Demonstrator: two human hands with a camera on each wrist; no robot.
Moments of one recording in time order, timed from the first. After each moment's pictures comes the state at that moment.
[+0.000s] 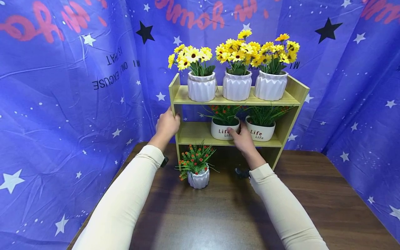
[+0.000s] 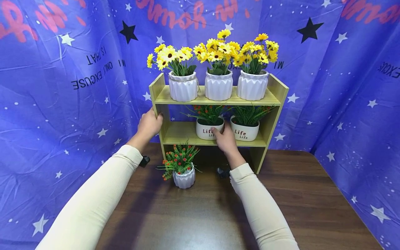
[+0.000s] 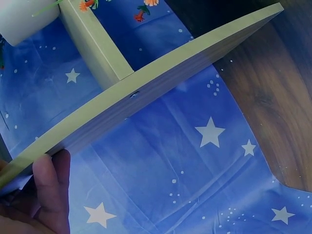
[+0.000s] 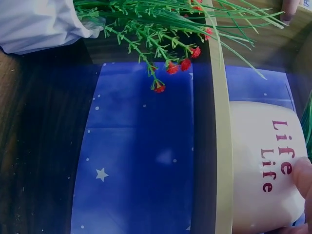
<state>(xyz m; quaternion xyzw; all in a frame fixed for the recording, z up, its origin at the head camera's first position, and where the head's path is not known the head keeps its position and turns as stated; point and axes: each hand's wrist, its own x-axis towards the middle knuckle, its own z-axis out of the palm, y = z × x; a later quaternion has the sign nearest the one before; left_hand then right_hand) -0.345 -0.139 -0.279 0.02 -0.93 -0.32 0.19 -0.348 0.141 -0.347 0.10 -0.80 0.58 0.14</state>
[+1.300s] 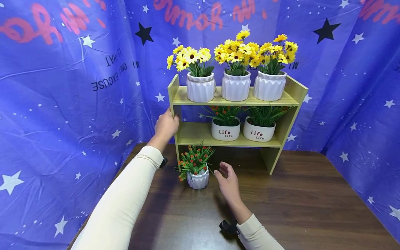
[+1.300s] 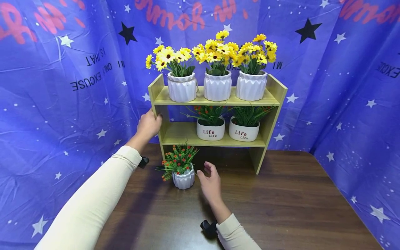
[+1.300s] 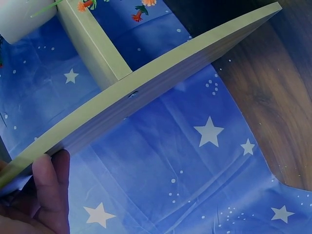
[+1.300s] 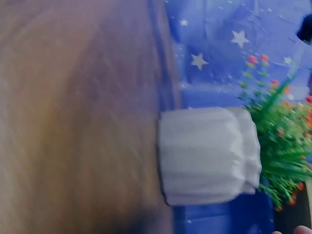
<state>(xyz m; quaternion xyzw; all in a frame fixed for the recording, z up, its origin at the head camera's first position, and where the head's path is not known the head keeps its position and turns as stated) -0.343 -0.138 -0.277 0.03 -0.93 -0.32 0.19 -0.249 0.085 -0.462 0.02 -0.74 0.65 0.15</state>
